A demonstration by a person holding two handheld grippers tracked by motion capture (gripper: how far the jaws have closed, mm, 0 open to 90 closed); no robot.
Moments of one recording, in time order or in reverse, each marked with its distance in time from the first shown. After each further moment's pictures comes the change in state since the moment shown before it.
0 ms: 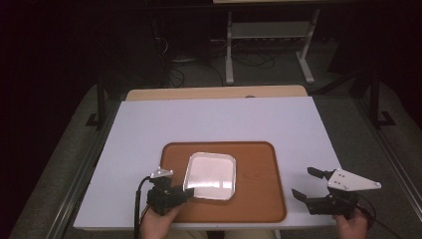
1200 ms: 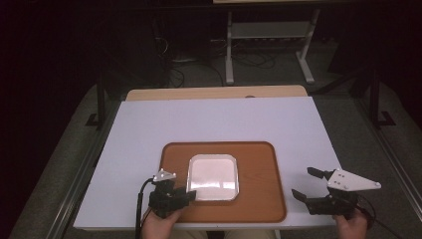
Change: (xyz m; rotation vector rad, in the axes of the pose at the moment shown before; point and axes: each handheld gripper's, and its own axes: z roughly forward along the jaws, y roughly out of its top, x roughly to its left) left arm -0.007 -0.004 0.000 0.001 0.003 0.045; right arm 0.001 0.000 0.000 0.002 0.000 -0.001
